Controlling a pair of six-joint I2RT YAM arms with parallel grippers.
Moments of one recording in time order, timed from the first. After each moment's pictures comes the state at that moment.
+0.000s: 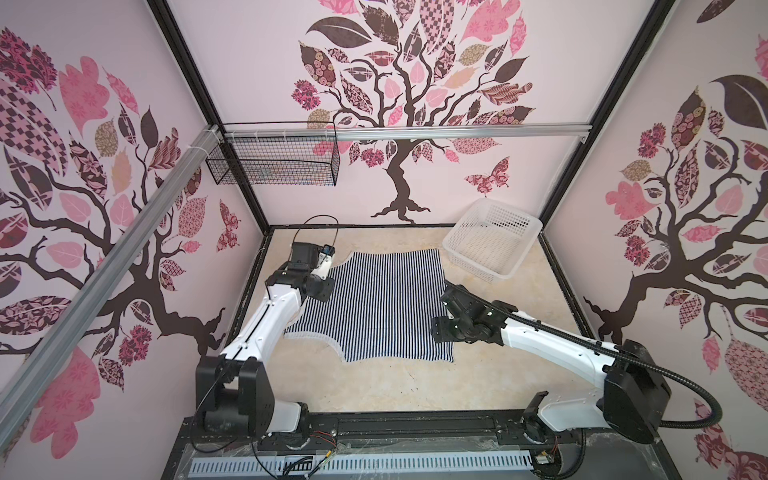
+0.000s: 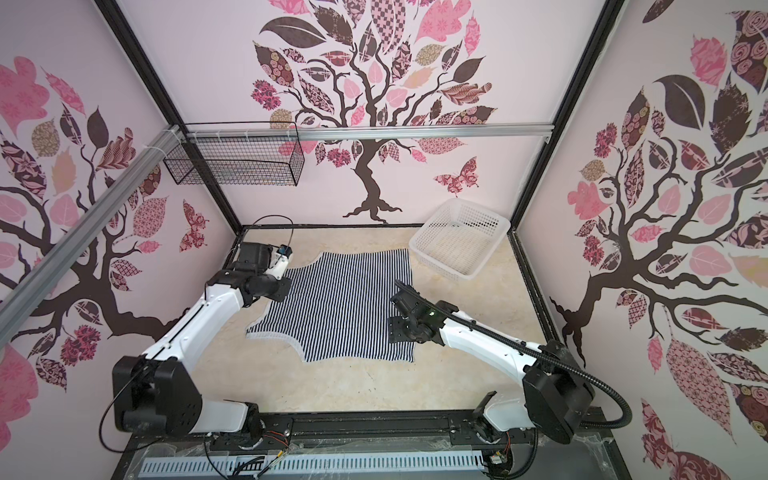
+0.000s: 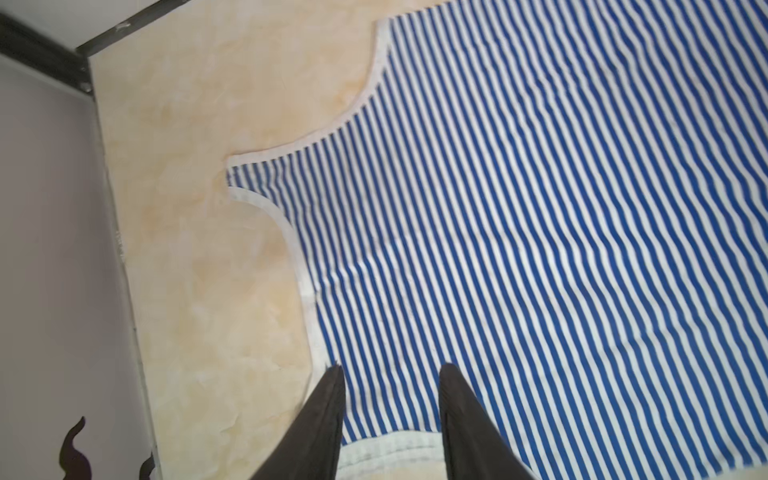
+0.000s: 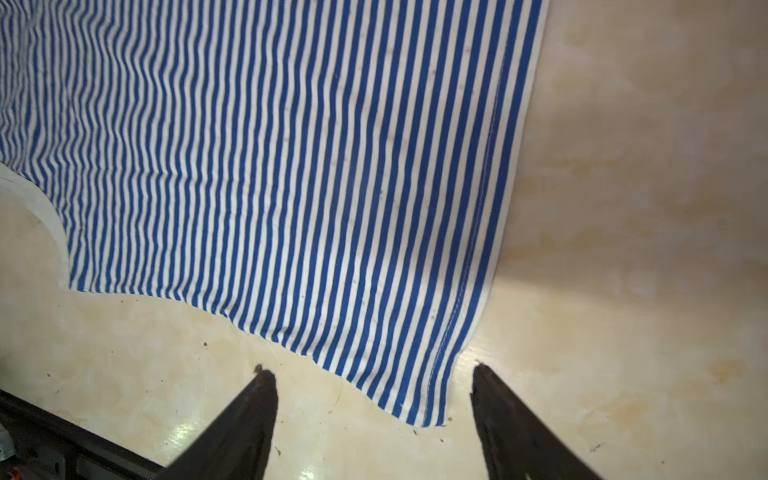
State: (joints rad) left arm -0.15 1.32 1.03 -0.68 -0.01 0.33; right arm 0.76 1.35 0.86 -0.62 0.03 0.66
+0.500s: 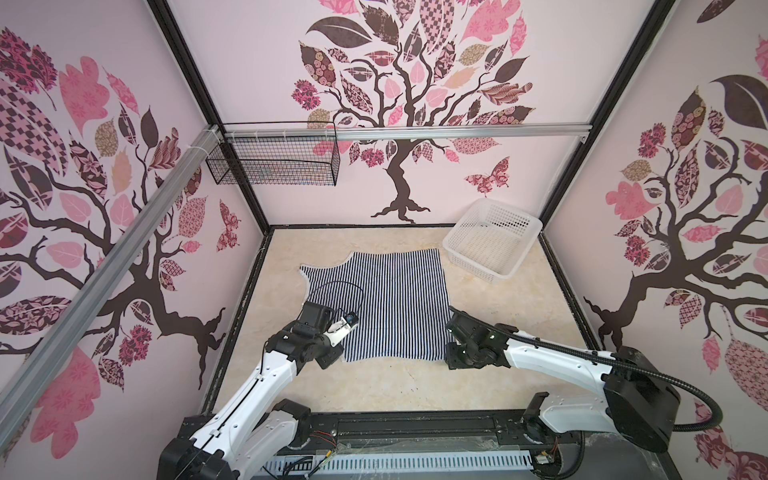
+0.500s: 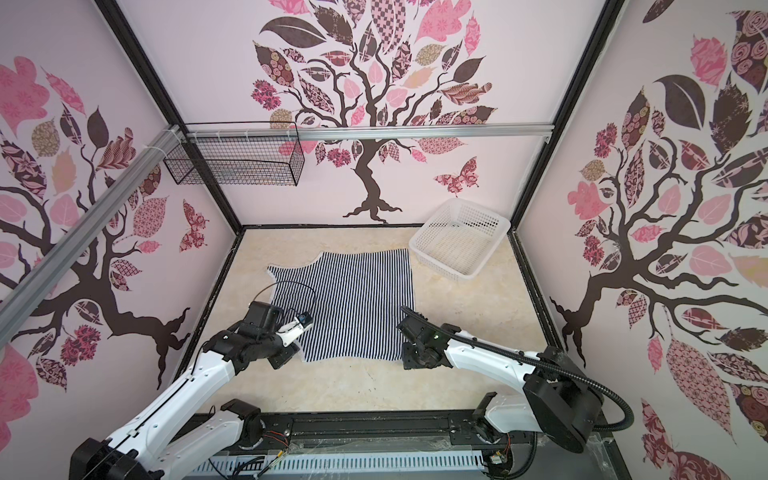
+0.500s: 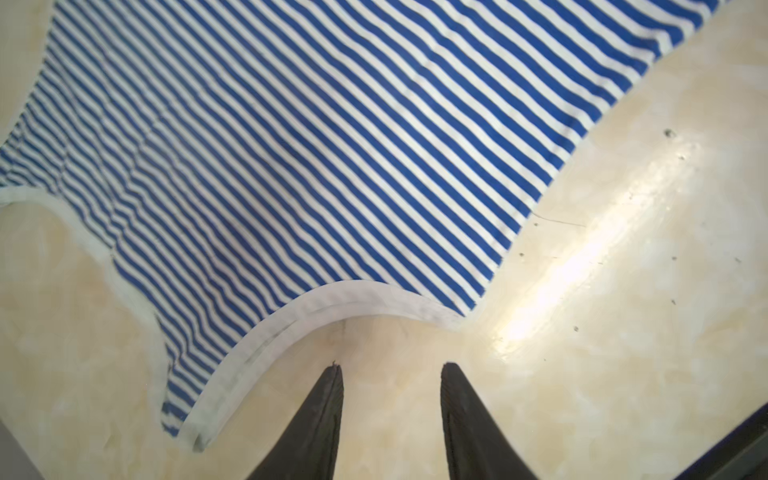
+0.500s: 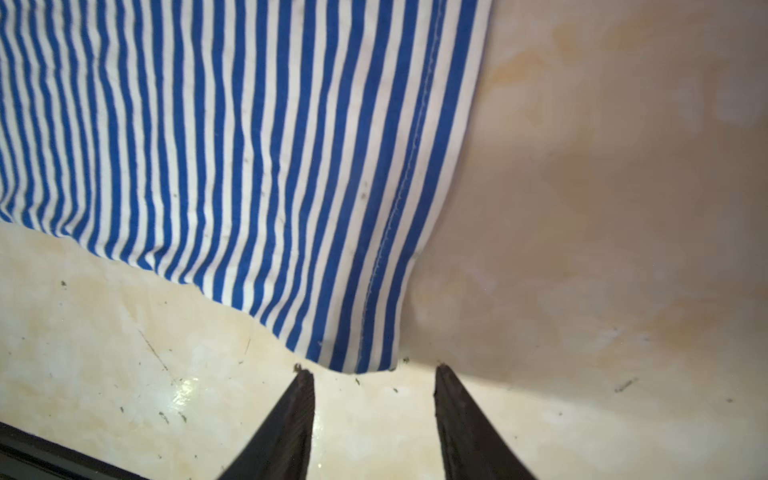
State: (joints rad) left arm -0.41 0.92 0.57 -0.78 0.02 0.59; right arm 0.81 1.29 0.63 -0.57 0.00 0.74
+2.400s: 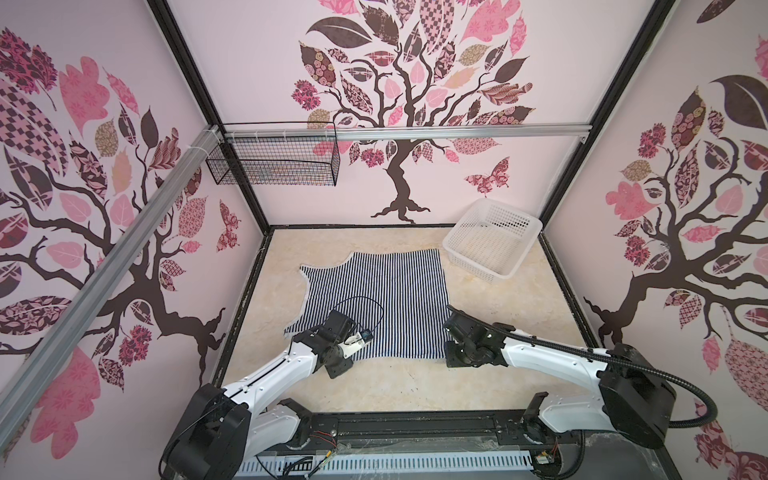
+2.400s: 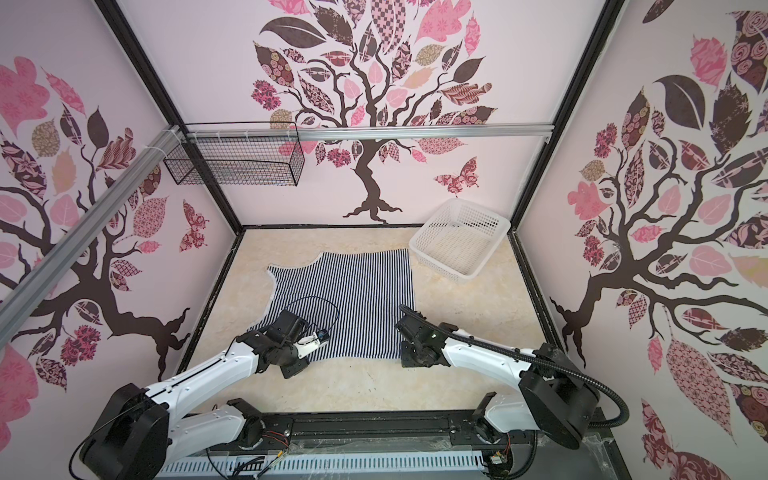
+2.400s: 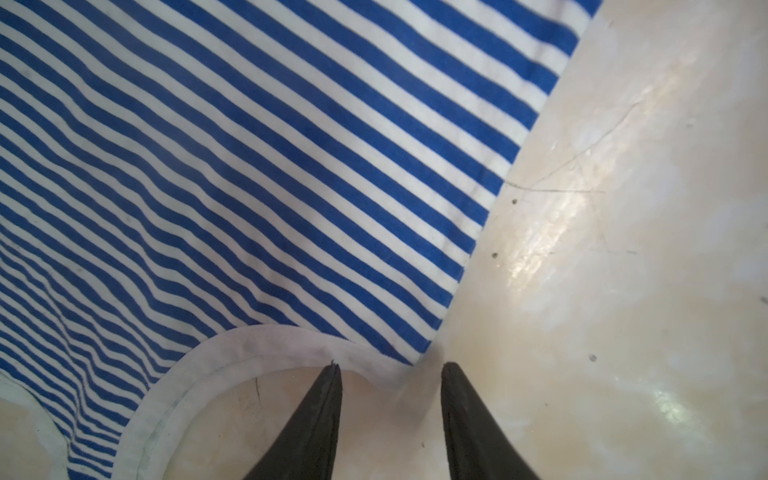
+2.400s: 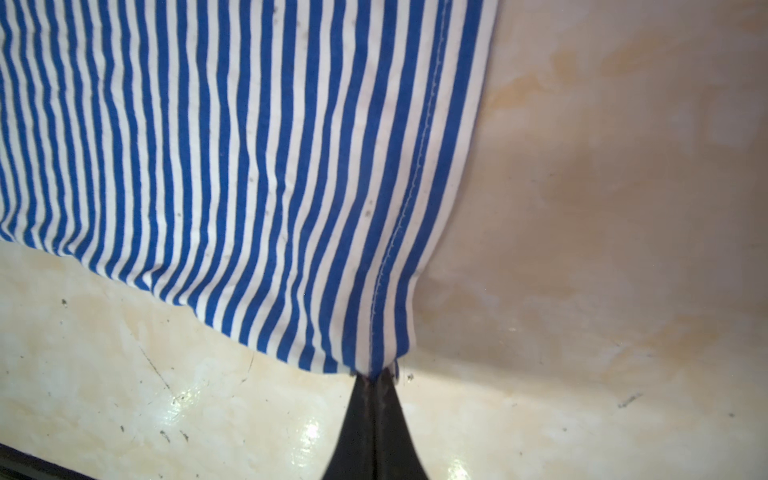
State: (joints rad) left arm -0.51 1.15 0.52 -0.64 -0.05 0.58; right arm 0.81 1.32 0.66 -0.56 0.02 0.74
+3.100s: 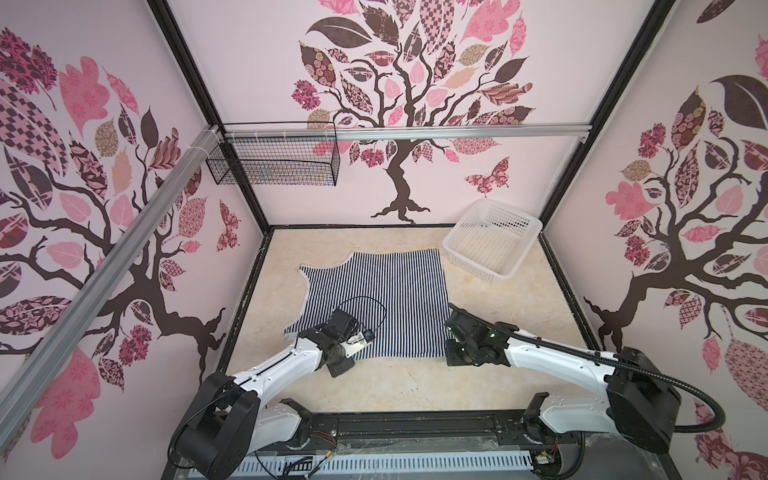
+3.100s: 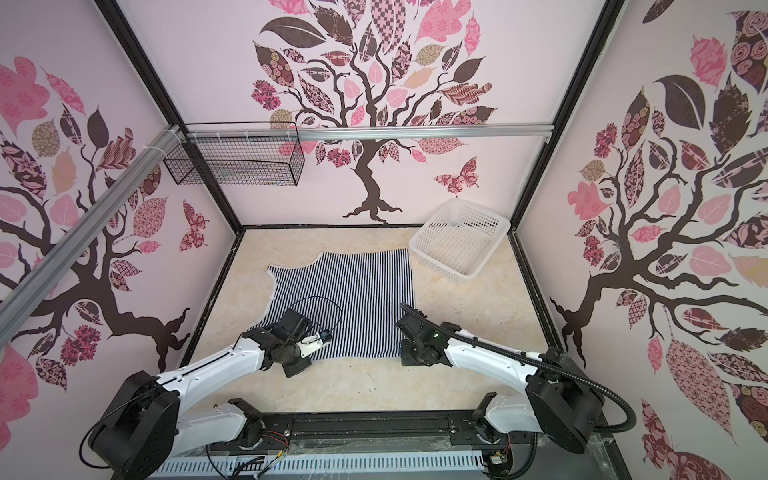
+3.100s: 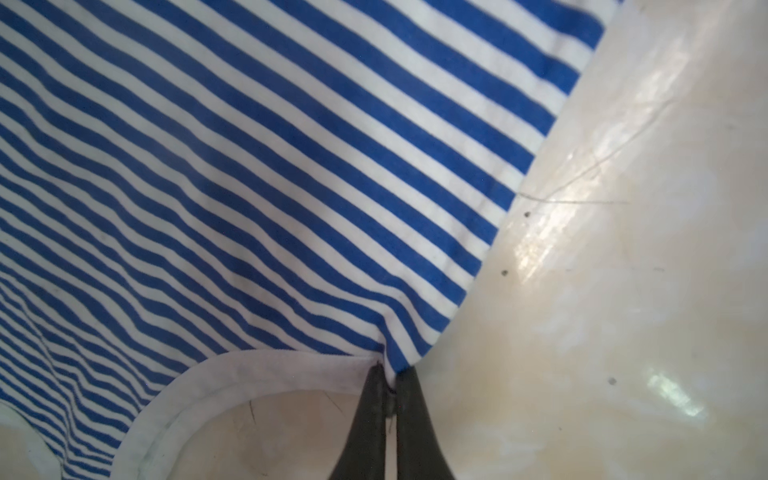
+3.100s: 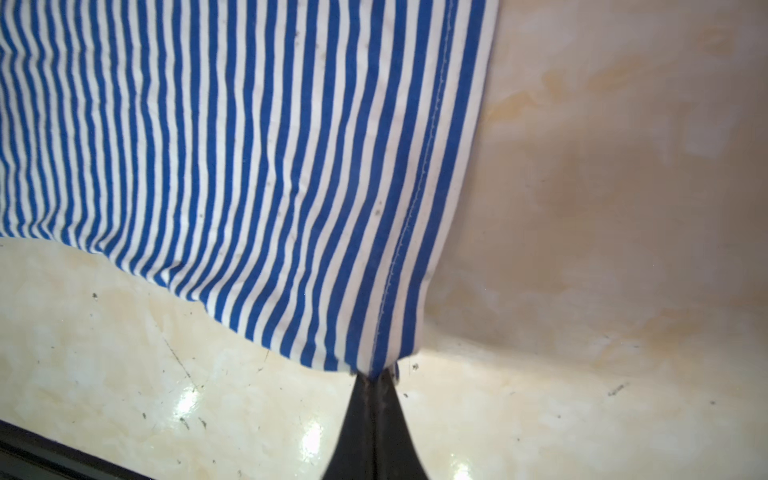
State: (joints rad) left arm -0.52 1.21 0.54 -0.63 -0.06 0.59; right arm 0.81 1.29 0.68 -0.58 0.02 0.73
